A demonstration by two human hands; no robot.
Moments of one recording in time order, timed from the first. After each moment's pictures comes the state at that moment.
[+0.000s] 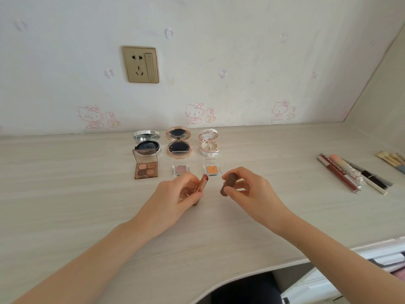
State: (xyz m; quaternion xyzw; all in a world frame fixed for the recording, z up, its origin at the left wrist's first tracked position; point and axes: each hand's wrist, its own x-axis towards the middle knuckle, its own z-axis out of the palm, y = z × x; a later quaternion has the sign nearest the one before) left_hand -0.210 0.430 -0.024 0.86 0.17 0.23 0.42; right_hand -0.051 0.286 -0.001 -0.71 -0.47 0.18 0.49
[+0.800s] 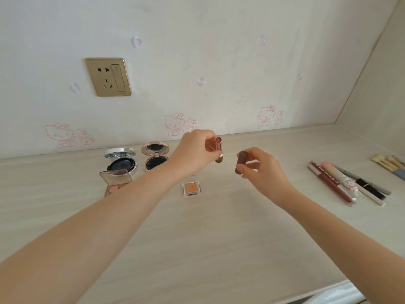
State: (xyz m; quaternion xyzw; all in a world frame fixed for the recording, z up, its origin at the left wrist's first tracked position) left_hand -0.047 0.460 0.046 0.90 0.19 0.25 0.30; right_hand 0.064 0.307 0.008 -0.76 -0.39 0.10 0.51
